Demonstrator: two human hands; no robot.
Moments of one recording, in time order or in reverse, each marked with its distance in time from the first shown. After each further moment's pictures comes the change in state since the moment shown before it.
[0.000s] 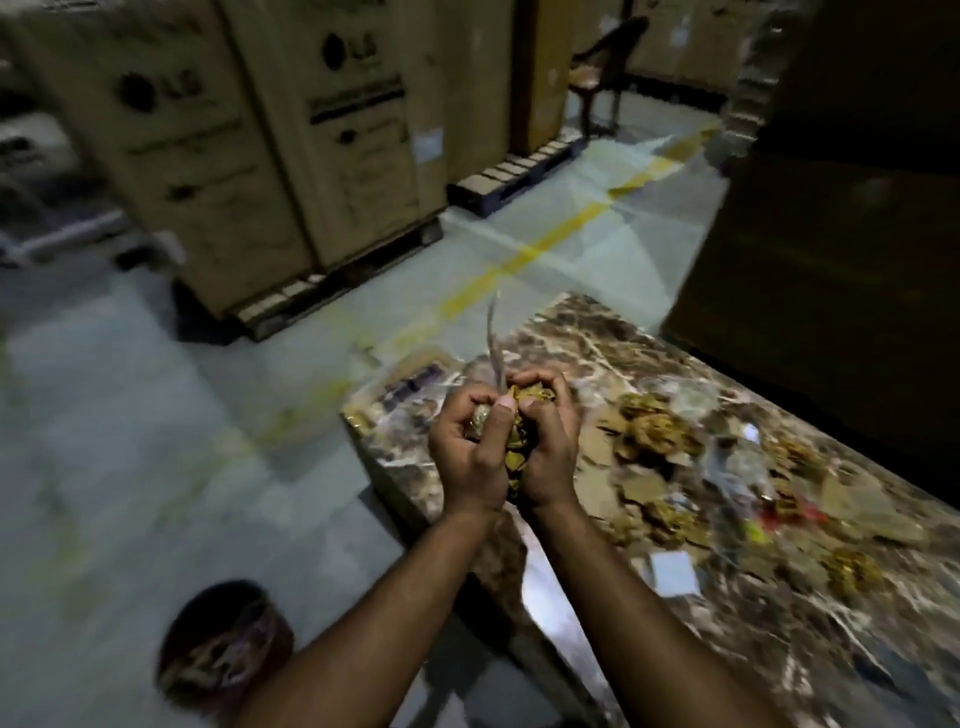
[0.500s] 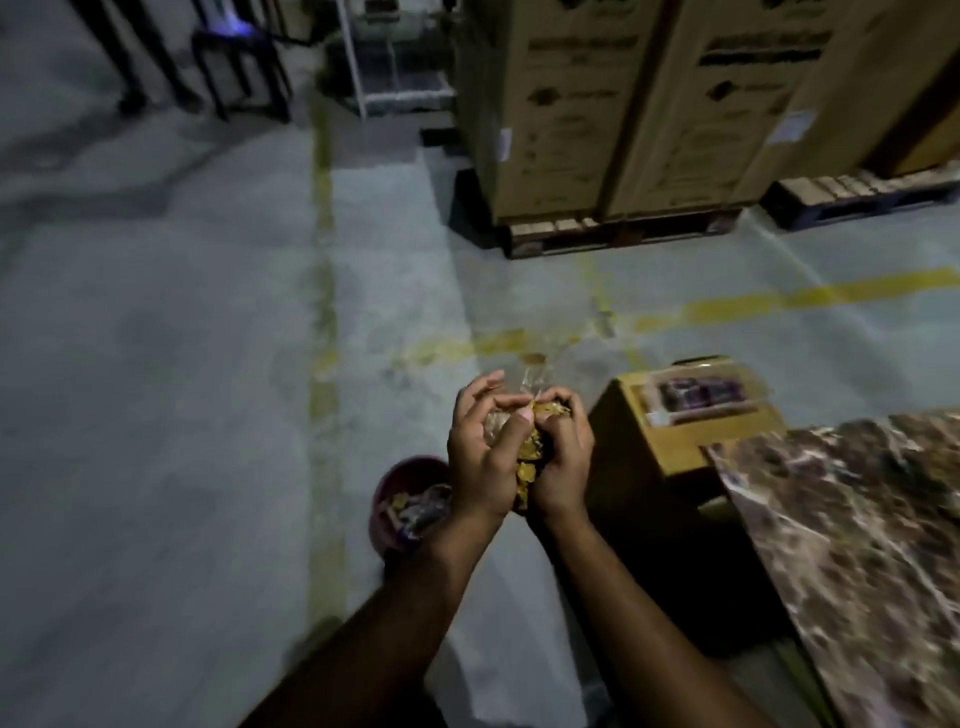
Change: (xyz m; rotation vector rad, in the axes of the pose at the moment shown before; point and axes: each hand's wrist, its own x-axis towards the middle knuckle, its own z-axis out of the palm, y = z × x) left_hand 0.012 -0.007 -0.442 0.183 0.449 -0.118; right_hand -0.194 0.162 0.358 0.018 -0.446 0.291
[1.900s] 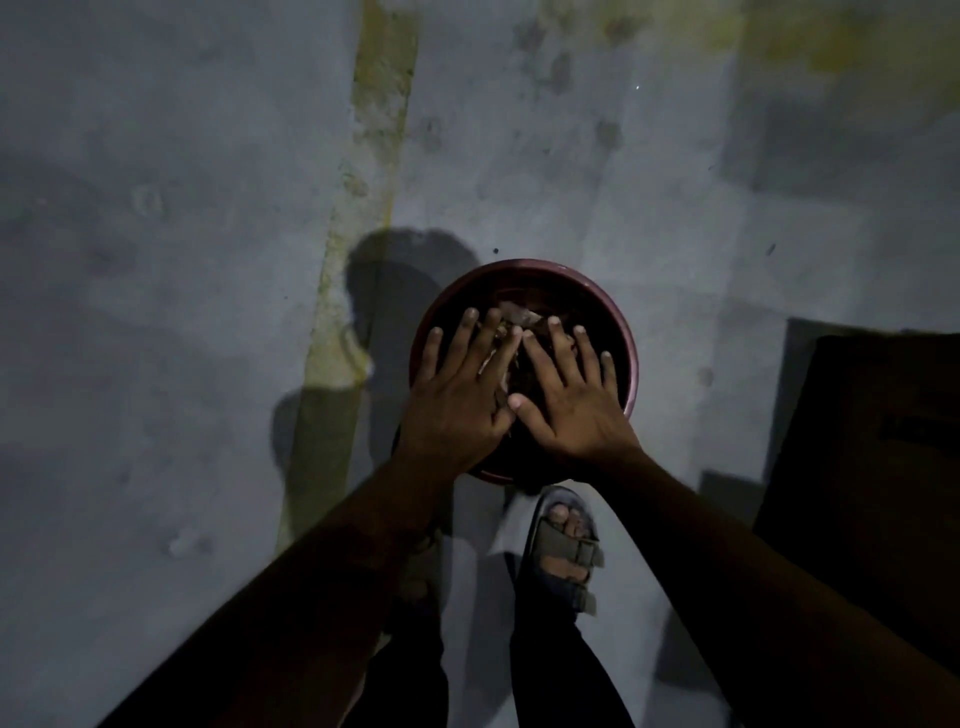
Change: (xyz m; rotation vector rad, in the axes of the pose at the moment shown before) left_hand 0.003 -0.655 -0.233 1.508 -0.360 -0.120; right_hand 0.069 0.688 -0.097 -1.437 -1.208 0.121
